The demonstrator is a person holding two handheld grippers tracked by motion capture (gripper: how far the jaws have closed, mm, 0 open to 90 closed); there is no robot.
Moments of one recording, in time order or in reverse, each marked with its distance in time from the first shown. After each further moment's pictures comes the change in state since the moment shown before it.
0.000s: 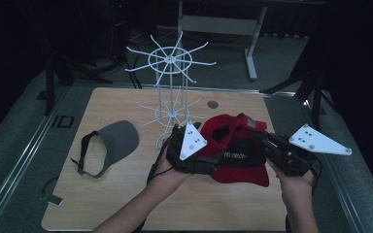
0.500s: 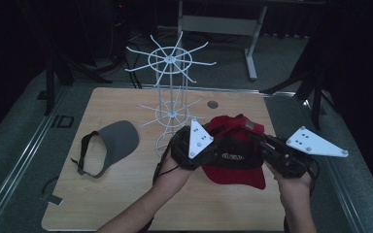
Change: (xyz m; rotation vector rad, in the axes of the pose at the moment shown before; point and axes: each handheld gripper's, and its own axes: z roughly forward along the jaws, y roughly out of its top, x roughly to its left) left arm -0.006 0.010 0.005 0.004 0.094 -0.003; right arm 0.003 -0.005 0.001 0.001 0.015 0.011
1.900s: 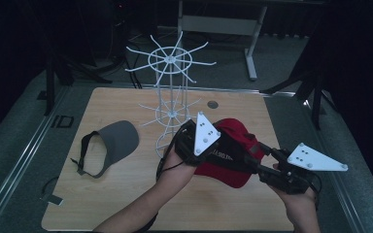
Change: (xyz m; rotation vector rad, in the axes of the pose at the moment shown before) left arm -0.004 0.027 -0.007 -0.037 -0.013 0.060; right arm 0.005 -0.030 -0.016 0.072 0.083 0.012
